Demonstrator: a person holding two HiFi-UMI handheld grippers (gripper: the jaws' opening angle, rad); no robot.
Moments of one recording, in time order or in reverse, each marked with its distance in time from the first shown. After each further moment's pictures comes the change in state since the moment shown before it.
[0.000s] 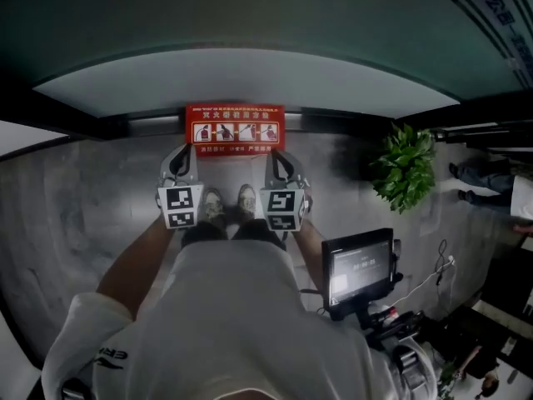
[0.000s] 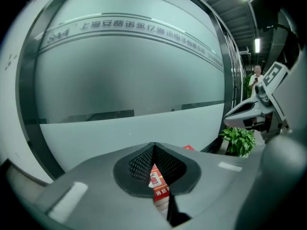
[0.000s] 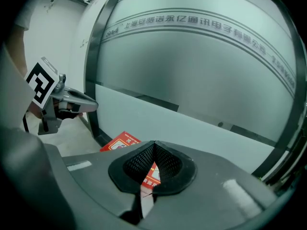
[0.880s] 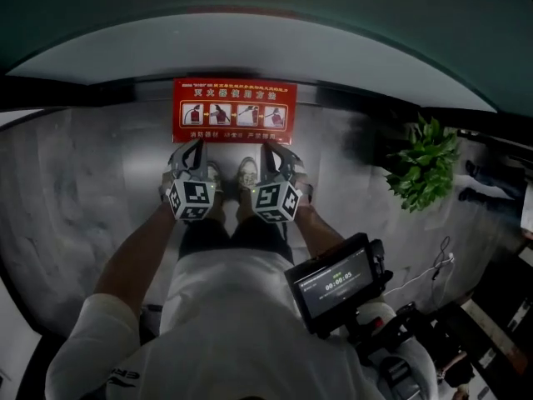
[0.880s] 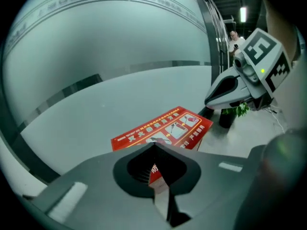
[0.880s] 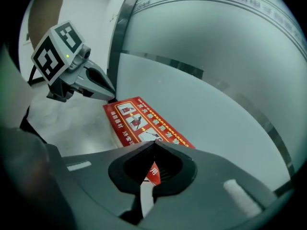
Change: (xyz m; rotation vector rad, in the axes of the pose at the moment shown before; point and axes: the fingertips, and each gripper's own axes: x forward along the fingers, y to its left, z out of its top) left arm 0.086 -0.061 -0.138 0.255 0.261 -0.083; right arm 0.103 0.024 -0.126 -0.313 0.132 0.194
